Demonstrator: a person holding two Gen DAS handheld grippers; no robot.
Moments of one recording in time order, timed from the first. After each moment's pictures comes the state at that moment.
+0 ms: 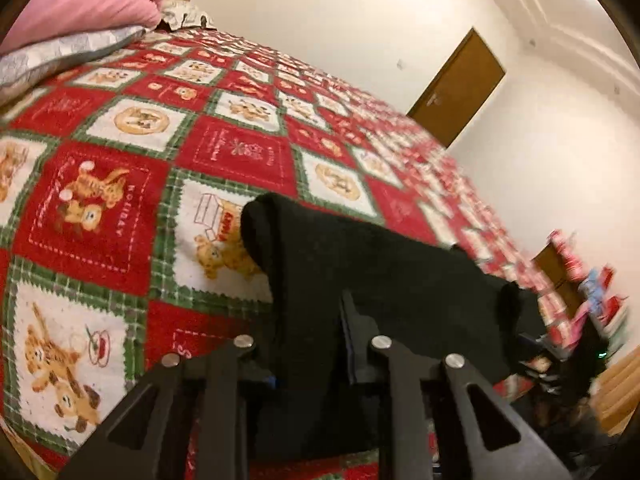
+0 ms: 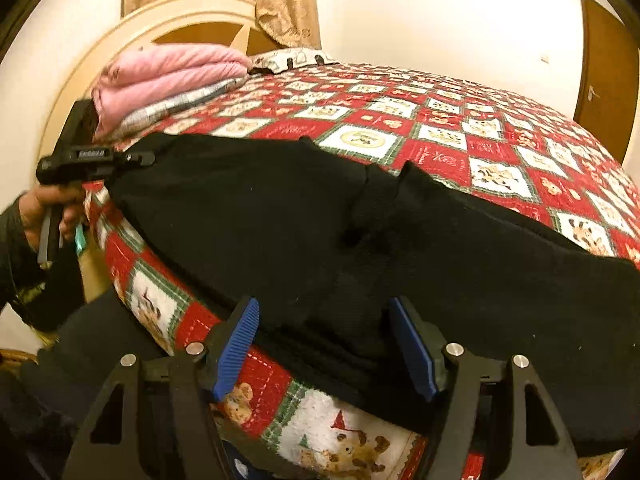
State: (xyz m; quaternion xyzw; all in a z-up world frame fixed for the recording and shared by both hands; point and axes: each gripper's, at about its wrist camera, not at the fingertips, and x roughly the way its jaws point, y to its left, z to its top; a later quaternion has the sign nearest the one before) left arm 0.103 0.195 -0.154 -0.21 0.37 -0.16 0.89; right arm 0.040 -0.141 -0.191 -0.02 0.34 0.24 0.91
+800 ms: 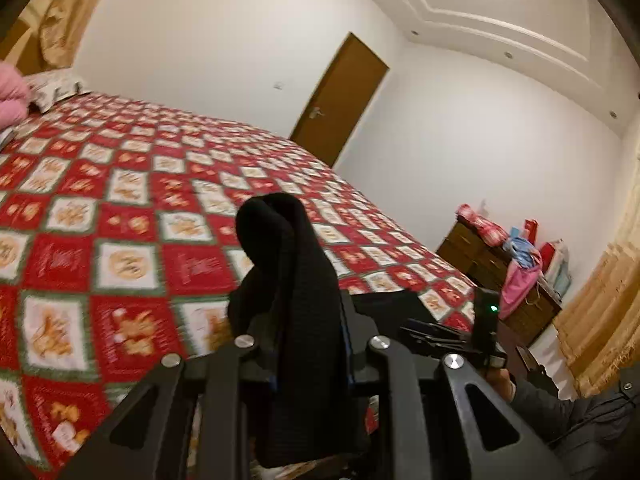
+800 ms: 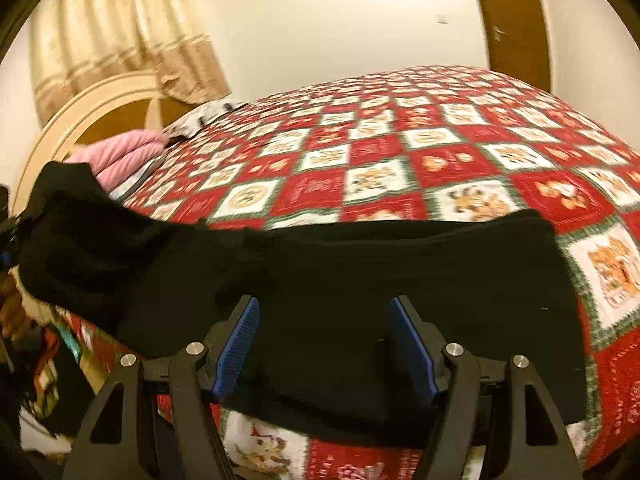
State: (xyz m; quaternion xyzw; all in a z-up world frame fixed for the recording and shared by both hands) left arm 0.079 0.074 -0.038 -0.16 0.28 -0.33 0.89; right arm 0.053 -0.235 -0.167 0.14 0.34 0.12 0.92
